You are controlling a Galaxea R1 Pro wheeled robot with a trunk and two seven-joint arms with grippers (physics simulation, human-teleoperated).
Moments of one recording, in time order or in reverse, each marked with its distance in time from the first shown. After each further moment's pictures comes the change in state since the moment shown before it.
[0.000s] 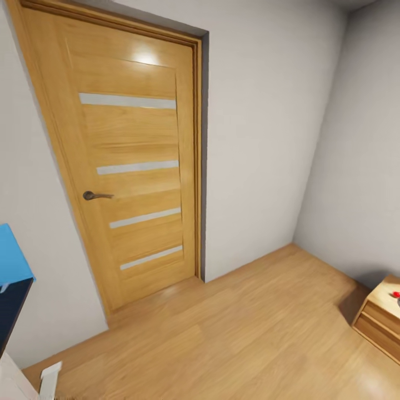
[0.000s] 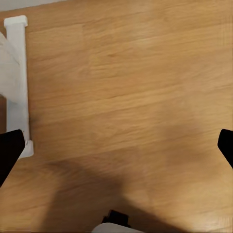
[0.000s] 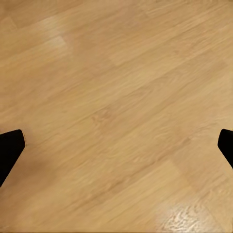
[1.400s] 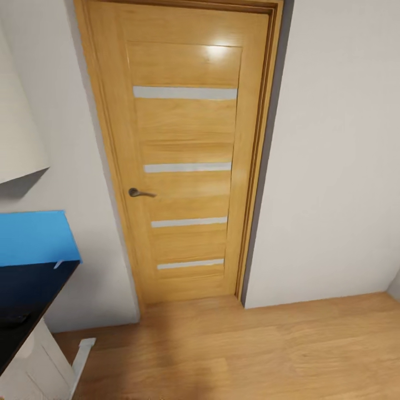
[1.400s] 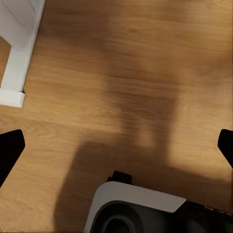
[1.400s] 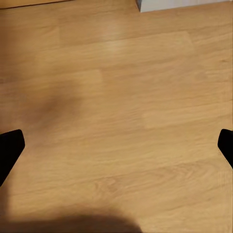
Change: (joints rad) left arm 0.000 -0.002 -0.005 0.017 -0.013 0.118 -0.002; right arm 0.000 0.002 0.000 0.000 0.001 0.001 -0.003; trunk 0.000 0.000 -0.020
